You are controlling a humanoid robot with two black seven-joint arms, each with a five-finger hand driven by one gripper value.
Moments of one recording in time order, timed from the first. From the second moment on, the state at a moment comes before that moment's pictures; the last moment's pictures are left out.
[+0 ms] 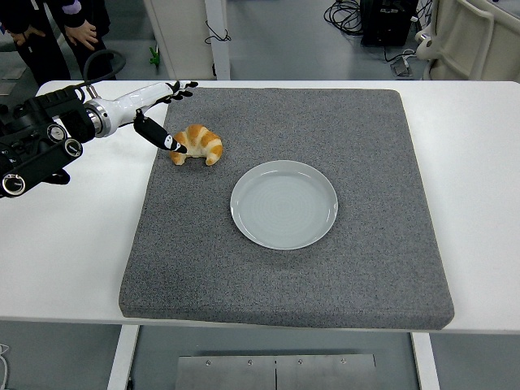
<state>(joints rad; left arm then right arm) -1.12 0.48 -0.22 -0.88 1.12 -0.07 -0.10 -0.08 0.00 -0.02 0.12 -0.11 0.02 0.41</state>
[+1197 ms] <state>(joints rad) -1.12 0.30 -0.07 -0.71 1.16 0.09 -0.10 -0.08 0.00 -0.02 0.12 -0.11 0.02 0.41</state>
